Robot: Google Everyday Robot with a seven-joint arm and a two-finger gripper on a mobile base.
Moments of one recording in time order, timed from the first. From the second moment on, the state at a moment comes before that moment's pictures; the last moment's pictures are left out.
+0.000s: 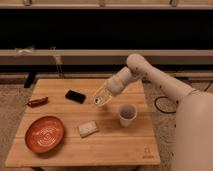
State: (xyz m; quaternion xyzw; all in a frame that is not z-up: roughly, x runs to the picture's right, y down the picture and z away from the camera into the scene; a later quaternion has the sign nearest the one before) arm -0.025 0.064 0.716 -0.26 -0.61 -0.22 0.72
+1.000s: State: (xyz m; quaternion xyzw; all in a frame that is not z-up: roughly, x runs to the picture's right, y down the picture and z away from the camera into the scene) arm 0.011 0.082 0.737 -0.29 -0.62 -0.15 0.71
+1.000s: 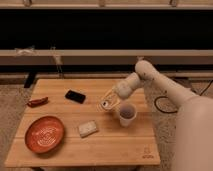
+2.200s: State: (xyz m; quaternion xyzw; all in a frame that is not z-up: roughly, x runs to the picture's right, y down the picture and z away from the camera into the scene) arm 0.088 0.092 0.780 -0.30 -0.59 -0.10 0.74
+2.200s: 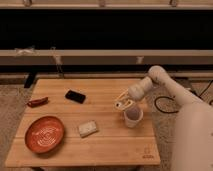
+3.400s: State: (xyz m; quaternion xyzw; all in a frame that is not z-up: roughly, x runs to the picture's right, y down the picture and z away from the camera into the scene) arm 0.142 0.084 0.795 -0.30 -0.56 -0.08 0.77
